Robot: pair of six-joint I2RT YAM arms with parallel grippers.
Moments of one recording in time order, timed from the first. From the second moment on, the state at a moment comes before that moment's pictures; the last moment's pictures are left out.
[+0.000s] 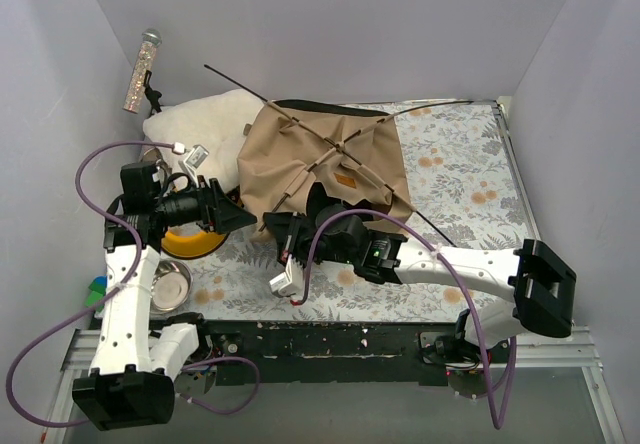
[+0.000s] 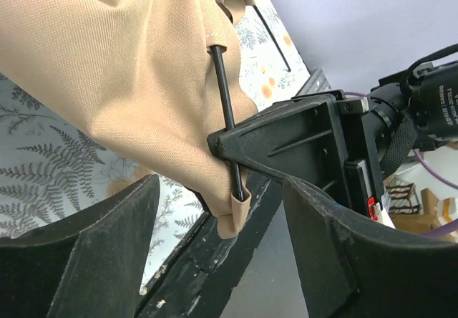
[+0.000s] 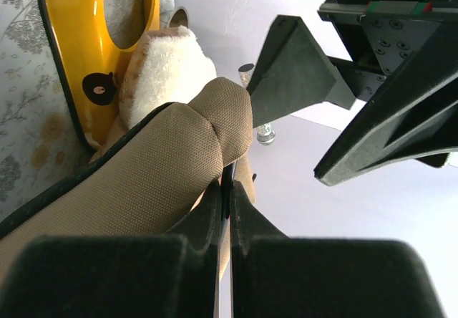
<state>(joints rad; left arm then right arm) 0.09 0.91 0.99 -0.75 1.11 -0.16 1.22 1.45 1.00 0.21 -0.11 -1.75</state>
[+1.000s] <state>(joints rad) -0.08 0.90 0.94 -0.74 1.10 -0.15 1.21 1.39 0.95 0.17 -0.12 -1.75</state>
